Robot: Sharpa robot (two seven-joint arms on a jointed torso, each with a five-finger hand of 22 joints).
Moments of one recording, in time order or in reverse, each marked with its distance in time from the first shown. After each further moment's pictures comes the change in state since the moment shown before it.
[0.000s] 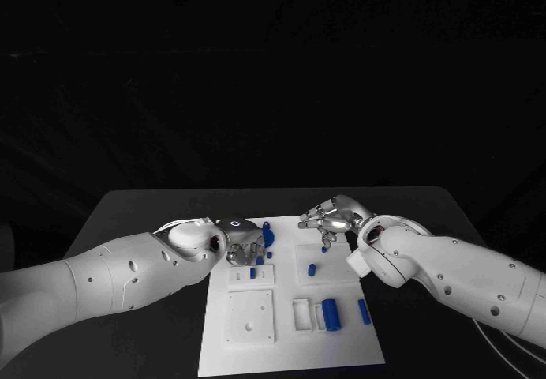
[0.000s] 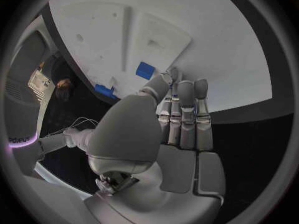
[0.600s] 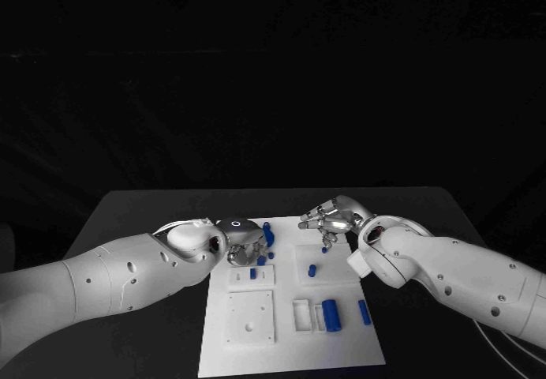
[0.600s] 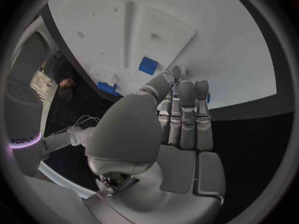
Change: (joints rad) left arm 0.000 -0.007 0.000 0.009 0.004 -0.037 0.033; left_hand 0.000 0.000 0.020 0.005 -0.044 0.003 -0.010 0.000 0.003 -0.023 0.009 0.008 0.000 -0.003 0.003 0.000 0.001 0.000 -0.012 0.004 0.039 0.000; right arm 0.000 0.000 0.000 -0.003 0.000 0.000 0.000; right_hand 0.000 0.000 0.000 0.000 0.000 0.000 0.000 0.000 0.000 0.000 0.000 0.000 0.000 0.000 0.000 0.000 0.000 0.000 0.000 0.000 0.000 0.000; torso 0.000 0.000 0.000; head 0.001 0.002
